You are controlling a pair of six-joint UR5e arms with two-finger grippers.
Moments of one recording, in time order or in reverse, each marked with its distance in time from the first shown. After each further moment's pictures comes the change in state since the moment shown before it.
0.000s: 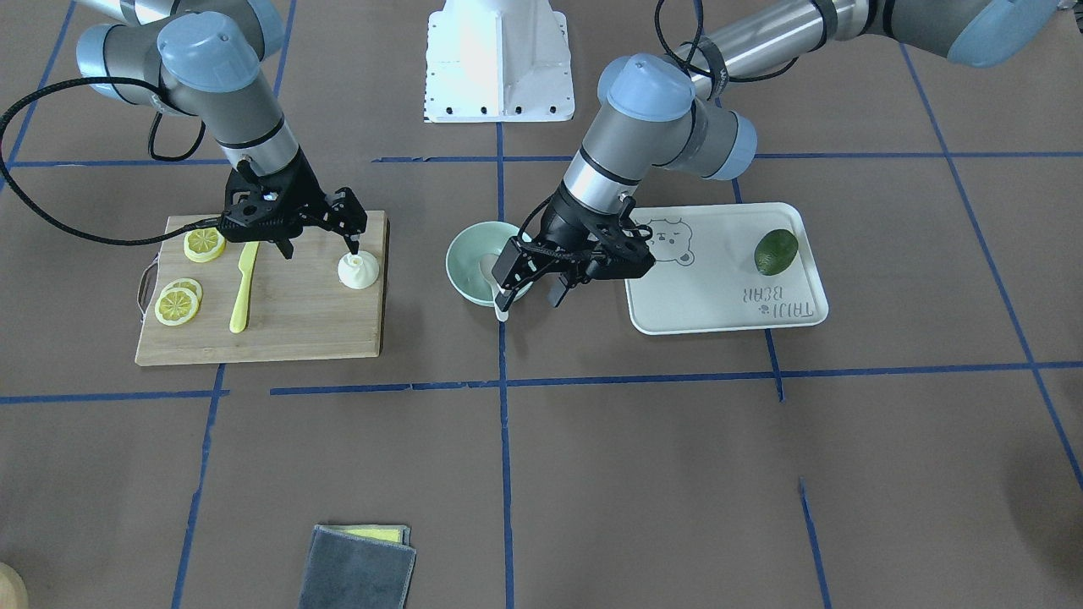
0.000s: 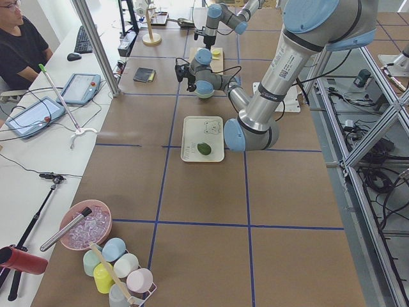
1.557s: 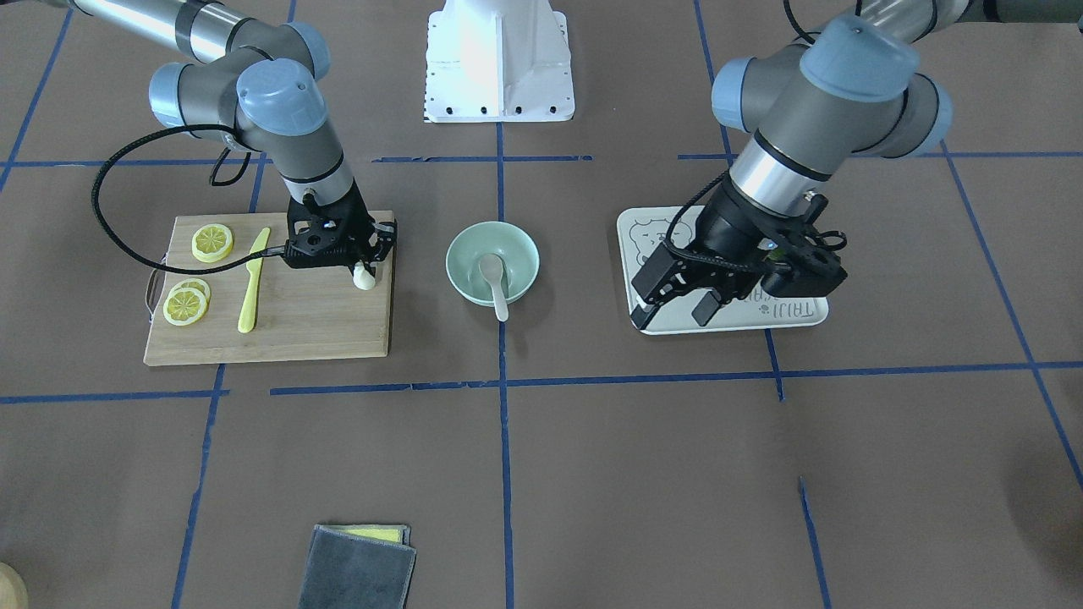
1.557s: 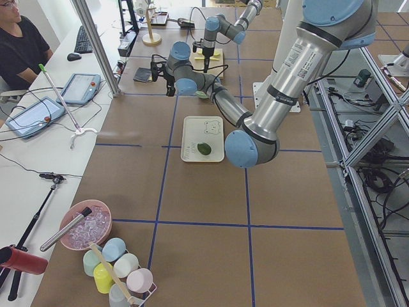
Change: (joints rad) left arm -0.308 0.149 -0.161 0.148 -0.275 0.297; right arm -0.033 0.110 -0.116 -0.013 -0.013 -0.015
